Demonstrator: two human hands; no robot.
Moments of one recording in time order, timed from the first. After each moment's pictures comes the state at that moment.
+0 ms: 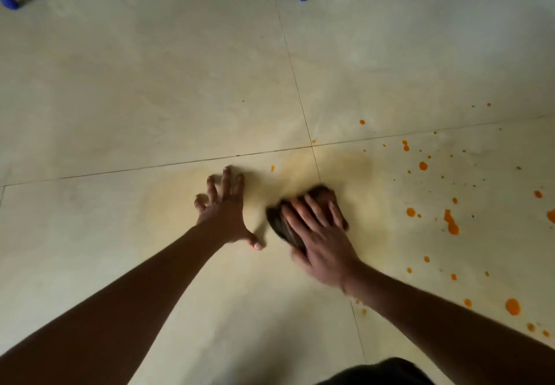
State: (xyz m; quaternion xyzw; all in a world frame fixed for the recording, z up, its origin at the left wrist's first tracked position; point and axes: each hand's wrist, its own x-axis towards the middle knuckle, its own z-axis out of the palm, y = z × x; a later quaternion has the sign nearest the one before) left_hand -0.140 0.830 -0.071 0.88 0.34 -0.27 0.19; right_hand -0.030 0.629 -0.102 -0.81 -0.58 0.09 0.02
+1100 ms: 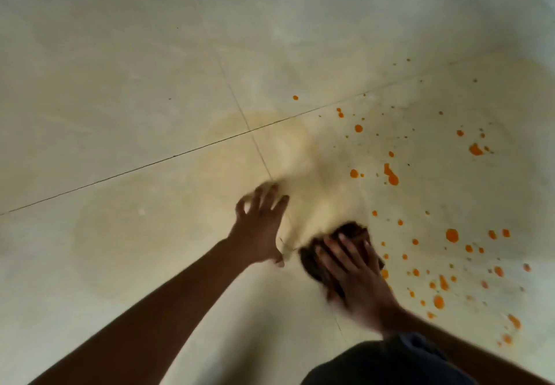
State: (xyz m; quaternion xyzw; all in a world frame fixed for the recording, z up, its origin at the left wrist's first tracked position) left_hand -0.086 0.714 -0.063 0.95 0.08 -0.25 0.16; right_hand -0.055 0.458 -0.105 -0.87 -0.47 0.11 0.01
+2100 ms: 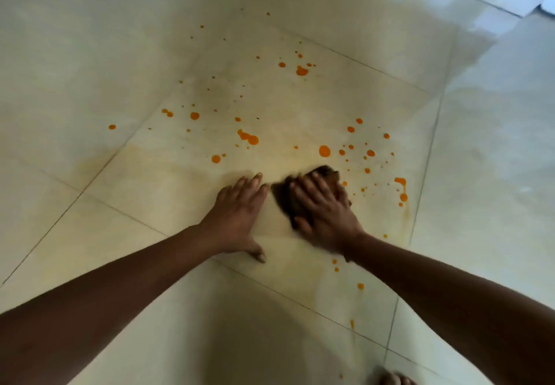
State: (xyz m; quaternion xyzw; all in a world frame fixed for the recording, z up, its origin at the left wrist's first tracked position) left_hand -0.001 0.604 -0.067 0.92 -0.30 -0.26 0.04; right_hand -0.040 0.372 -0.109 -0.99 -0.13 0.07 0.05
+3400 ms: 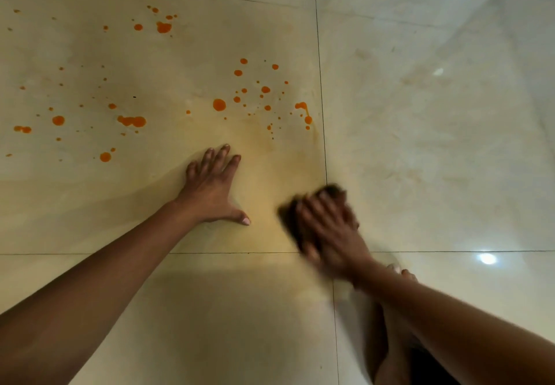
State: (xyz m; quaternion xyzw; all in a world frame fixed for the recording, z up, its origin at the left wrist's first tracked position) left_hand -0.025 0.507 -0.072 0.88 -0.39 -0.28 -0.02; right_hand -0.260 0.328 -0.110 -0.99 0.09 0.07 0.09
